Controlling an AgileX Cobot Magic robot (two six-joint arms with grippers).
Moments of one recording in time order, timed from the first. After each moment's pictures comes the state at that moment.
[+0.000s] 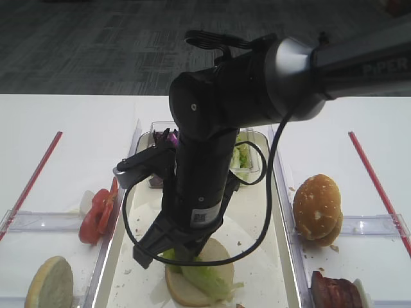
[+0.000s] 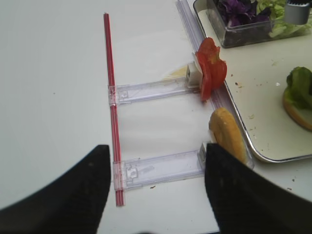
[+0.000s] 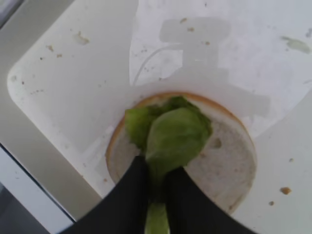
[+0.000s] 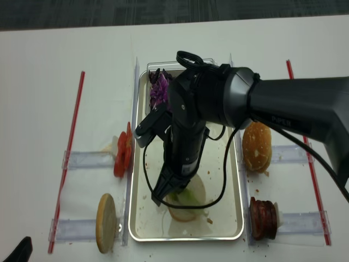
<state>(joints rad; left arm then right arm) -0.04 -0.02 -0.49 -0.06 1.18 0.04 0.84 1.96 -1.32 0.24 0.95 -0.17</state>
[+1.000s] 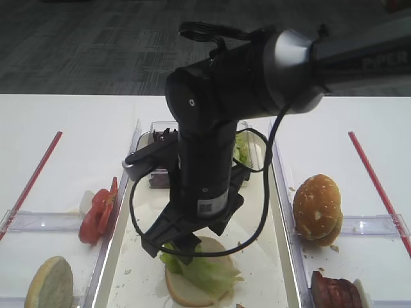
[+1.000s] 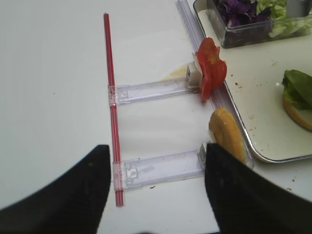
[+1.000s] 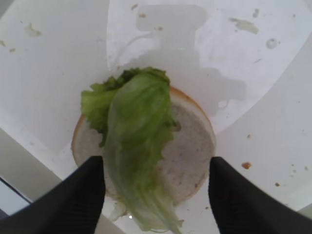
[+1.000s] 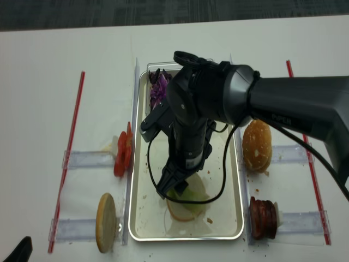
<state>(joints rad) -0.04 -0.02 -0.49 -0.06 1.18 0.04 0.84 1.96 -1.36 0.13 1.00 -0.06</state>
